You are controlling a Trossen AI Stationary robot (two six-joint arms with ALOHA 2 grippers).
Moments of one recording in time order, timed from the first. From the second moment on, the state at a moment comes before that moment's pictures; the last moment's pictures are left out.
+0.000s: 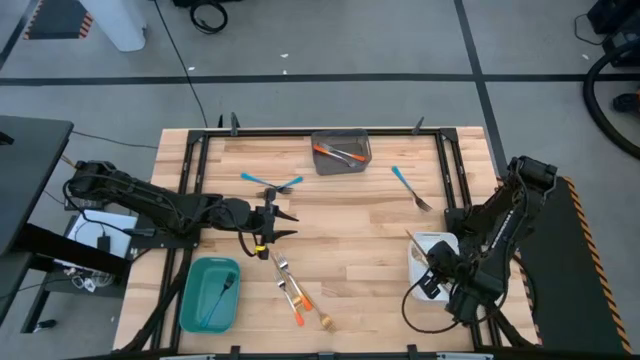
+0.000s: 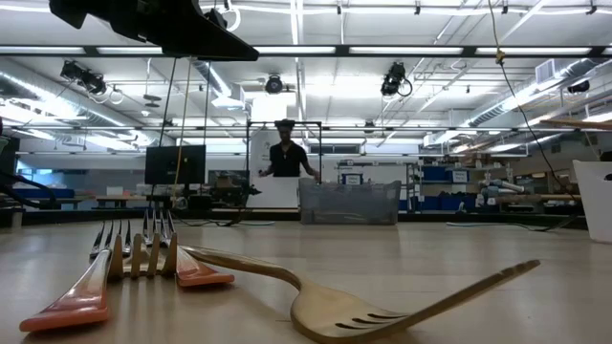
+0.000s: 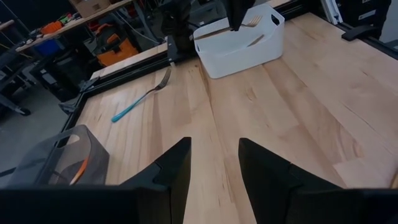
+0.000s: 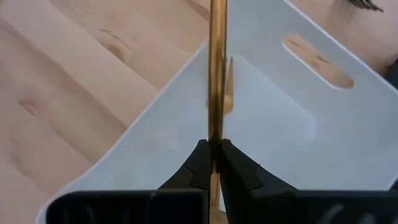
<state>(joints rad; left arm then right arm) -0.20 1.16 0.62 0.20 -0.23 0.28 1.07 1.47 0.93 -1.23 0.37 2.03</state>
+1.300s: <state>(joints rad) -0.20 1.16 0.62 0.19 -0.23 0.27 1.09 1.47 0.82 -1.07 0.18 2.18</state>
